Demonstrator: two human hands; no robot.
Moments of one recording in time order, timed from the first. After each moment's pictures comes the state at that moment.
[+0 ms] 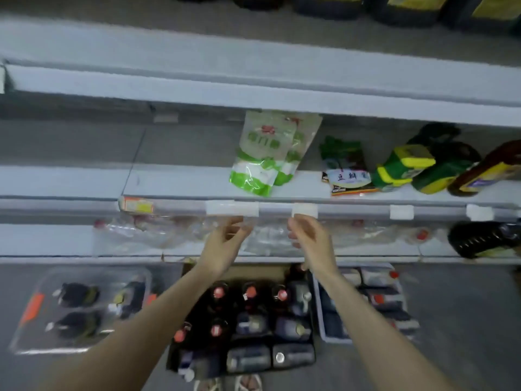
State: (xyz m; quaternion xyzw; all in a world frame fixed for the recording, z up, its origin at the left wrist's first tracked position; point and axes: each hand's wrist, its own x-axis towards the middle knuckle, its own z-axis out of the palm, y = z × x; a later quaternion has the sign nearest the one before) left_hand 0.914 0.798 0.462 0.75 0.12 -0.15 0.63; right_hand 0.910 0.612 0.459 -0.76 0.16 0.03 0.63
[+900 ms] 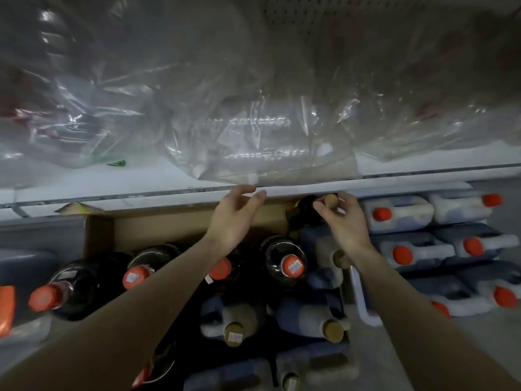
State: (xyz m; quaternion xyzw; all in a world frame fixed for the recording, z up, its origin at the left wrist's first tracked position) left_hand 0.959 0.688 -0.028 0.73 0.14 -0.27 0.61; right_hand 0.923 0.477 -0.041 -0.78 0.33 0.06 0.53
